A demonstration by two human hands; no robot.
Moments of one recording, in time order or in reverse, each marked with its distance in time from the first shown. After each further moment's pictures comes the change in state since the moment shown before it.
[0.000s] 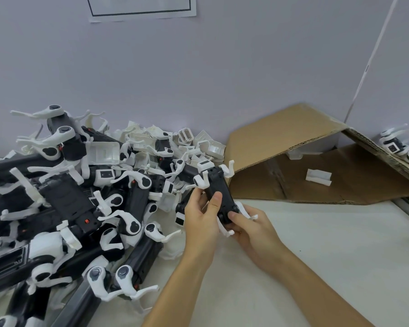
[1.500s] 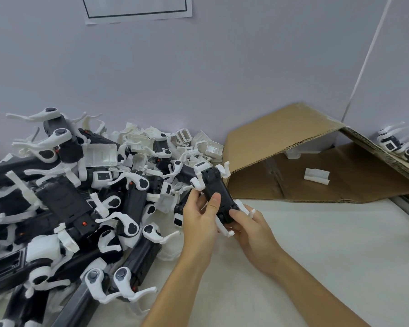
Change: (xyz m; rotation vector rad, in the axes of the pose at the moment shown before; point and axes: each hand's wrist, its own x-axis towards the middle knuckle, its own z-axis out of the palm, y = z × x) left_hand 0.003 -0.004 -0.002 0.017 -0.002 -0.015; right_hand 0.003 0.005 0.002 0.011 0.060 -0.006
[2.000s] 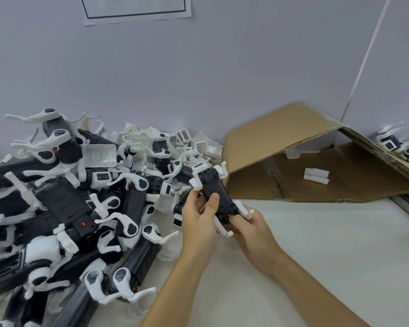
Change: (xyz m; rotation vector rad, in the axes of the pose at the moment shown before) left_hand 0.000 0.000 0.000 -0.044 0.014 -0.036; right_hand 0.001 0.005 -0.004 -0.074 -0.013 -0.035
